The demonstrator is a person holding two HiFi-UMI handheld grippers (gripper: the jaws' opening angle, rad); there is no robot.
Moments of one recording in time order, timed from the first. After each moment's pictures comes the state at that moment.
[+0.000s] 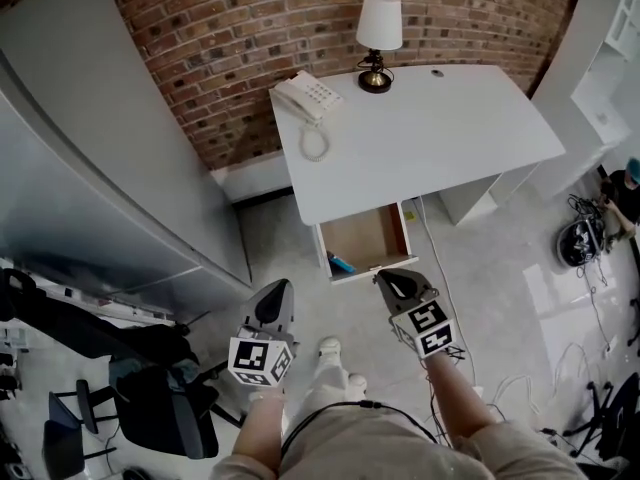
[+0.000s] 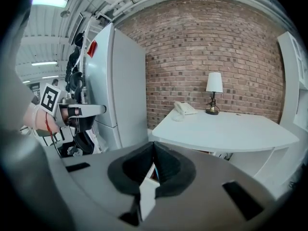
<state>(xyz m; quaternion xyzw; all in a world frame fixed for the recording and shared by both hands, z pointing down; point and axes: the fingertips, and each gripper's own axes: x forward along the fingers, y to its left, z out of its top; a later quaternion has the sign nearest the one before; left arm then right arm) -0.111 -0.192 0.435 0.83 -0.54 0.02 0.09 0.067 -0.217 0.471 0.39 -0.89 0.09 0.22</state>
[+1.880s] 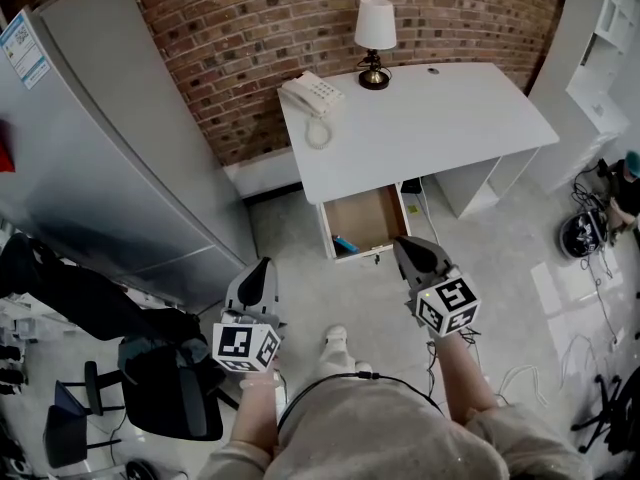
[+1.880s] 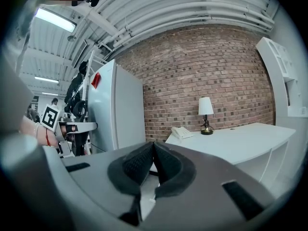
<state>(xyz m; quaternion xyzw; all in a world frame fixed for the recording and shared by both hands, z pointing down) -0.136 -0.130 0.358 0.82 -0.58 0.00 0.03 0.098 -0.177 0.378 0.42 -0.90 0.06 0.06</state>
